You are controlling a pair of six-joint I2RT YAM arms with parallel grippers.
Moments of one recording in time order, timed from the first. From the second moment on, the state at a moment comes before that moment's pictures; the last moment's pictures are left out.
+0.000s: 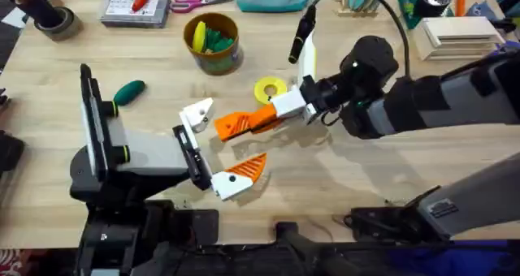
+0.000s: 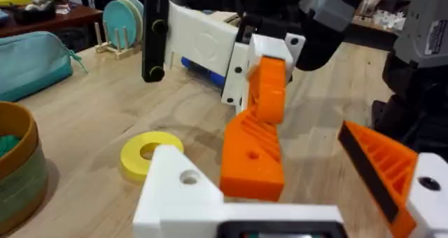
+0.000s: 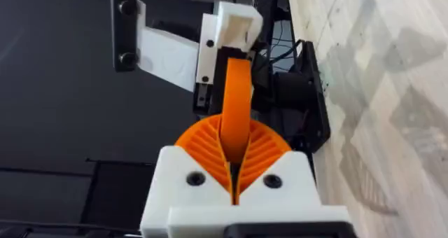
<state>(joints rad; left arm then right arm) 0.00 0.01 0.01 -0.12 1.11 0.02 0.47 1.77 0.54 1.28 -1.47 1.47</state>
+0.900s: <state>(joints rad) 0.00 0.01 0.01 -0.12 1.11 0.02 0.49 1.77 0.56 1.28 -1.42 1.49</state>
